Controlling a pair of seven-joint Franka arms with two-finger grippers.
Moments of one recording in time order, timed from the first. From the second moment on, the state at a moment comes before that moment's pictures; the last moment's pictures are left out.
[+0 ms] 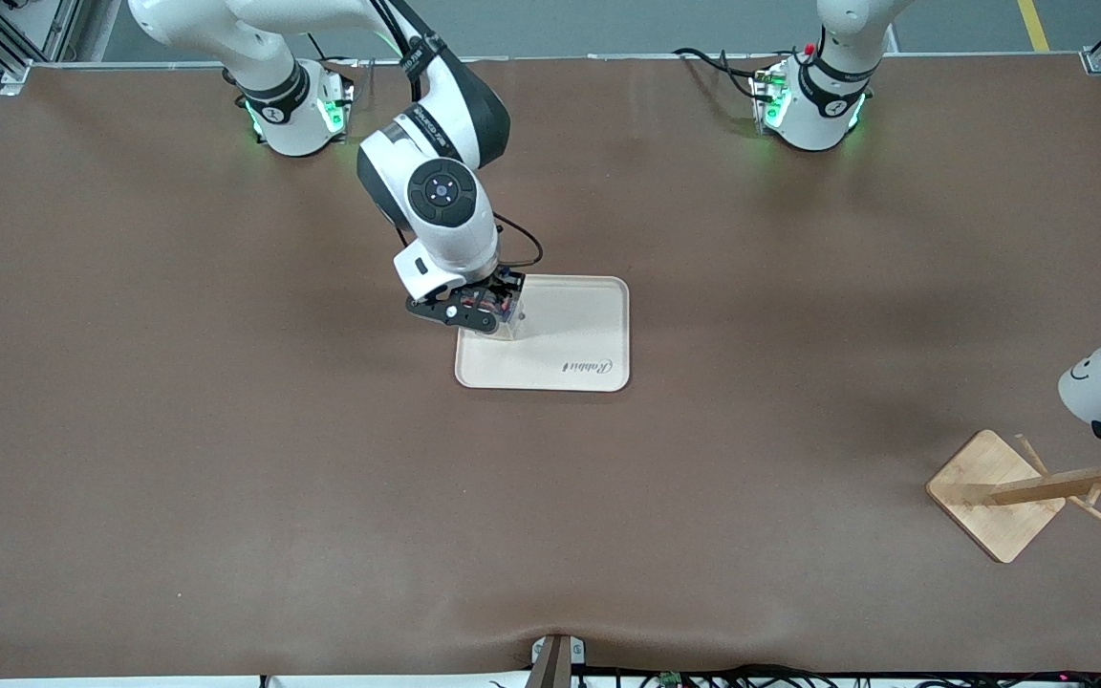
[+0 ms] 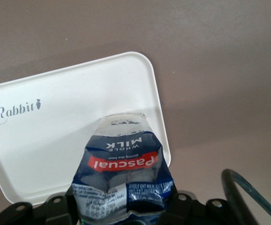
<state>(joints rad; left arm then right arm) 0.64 0.43 -0.36 -1.33 0.02 1.81 0.74 0.69 0.39 0.01 -1.75 0.09 2.01 0.93</state>
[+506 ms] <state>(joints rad) 0.64 0.44 -0.37 -1.31 -0.04 1.83 0.71 0.48 0.36 -0.01 -1.54 0.12 1.65 0.77</state>
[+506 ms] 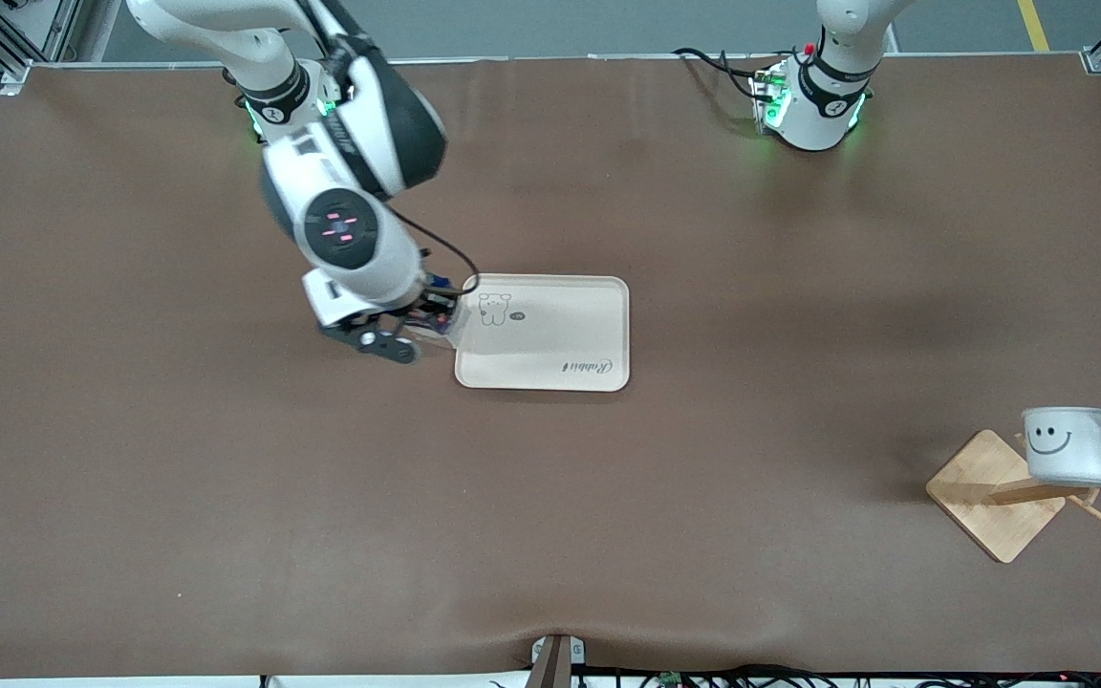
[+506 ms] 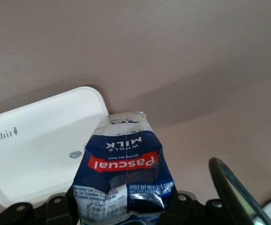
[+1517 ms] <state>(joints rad) 0.55 0.27 -0.46 -1.31 0.02 1.54 0.24 -0.11 0.31 -0.02 -1.77 -0.06 1.88 -0.02</state>
